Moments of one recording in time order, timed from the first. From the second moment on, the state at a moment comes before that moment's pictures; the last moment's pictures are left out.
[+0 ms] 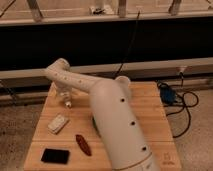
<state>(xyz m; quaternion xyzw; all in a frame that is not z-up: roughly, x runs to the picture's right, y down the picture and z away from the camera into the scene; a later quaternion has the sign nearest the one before) -0.252 0.043 0.945 -0.14 -0.25 -0.74 0.60</state>
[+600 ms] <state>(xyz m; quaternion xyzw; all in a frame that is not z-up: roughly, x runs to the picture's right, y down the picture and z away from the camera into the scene) -0.268 0.044 0.972 -0.12 -0.25 -0.75 0.59</state>
